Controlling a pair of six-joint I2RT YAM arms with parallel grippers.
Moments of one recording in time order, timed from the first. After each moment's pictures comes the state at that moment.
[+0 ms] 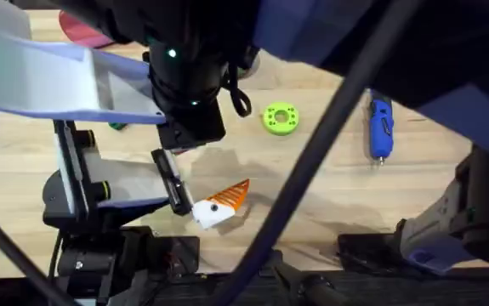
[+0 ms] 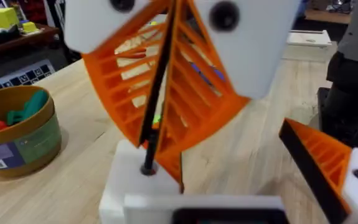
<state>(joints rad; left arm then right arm) 0.01 0.01 0.01 -0.12 1.14 0.13 1.11 1.94 2.14 -1.42 0.00 -0.70</state>
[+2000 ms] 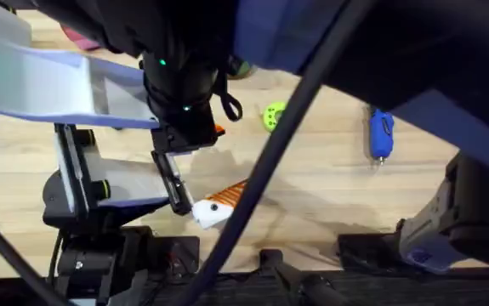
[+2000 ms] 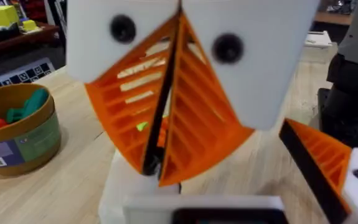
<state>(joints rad) 0.01 0.01 0.01 -0.12 1.14 0.12 1.11 1.97 2.14 -1.41 -0.03 -0.68</state>
